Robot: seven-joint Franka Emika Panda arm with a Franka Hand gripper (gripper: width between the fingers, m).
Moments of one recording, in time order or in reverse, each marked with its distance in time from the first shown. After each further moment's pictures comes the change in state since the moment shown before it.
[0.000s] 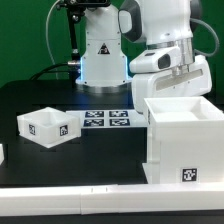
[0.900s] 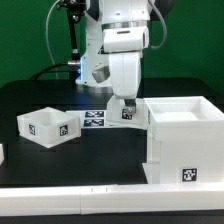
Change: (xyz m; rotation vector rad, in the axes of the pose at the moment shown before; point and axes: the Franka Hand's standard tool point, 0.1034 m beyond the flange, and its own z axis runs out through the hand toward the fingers) arm -0.052 0.078 -0.031 0.002 -0.092 -0.699
